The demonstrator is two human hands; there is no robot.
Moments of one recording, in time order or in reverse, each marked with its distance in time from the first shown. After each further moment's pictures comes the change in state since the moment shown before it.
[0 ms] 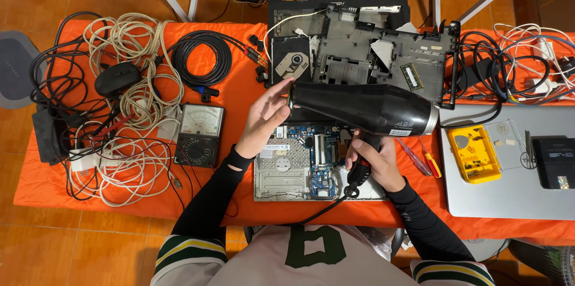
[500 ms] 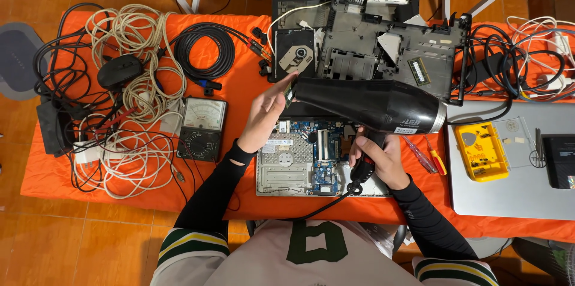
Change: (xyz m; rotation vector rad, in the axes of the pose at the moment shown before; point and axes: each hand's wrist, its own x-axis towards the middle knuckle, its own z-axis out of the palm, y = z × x) left_hand 0.000 -0.007 -0.006 0.156 0.013 -0.012; right_hand -0.001 0.003 -0.003 0.002 -0.001 0.030
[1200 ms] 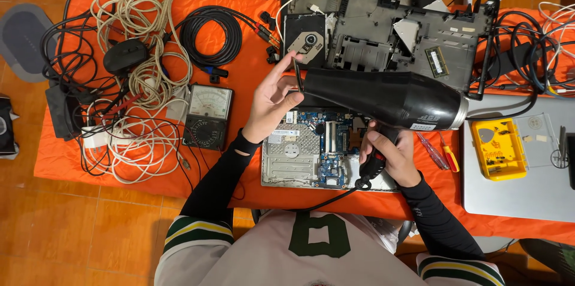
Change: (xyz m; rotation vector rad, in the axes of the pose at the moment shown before) left_hand -0.001 -0.008 0.000 -0.197 0.034 0.078; right_hand -0.003 -0.006 0.002 -0.001 0.006 0.000
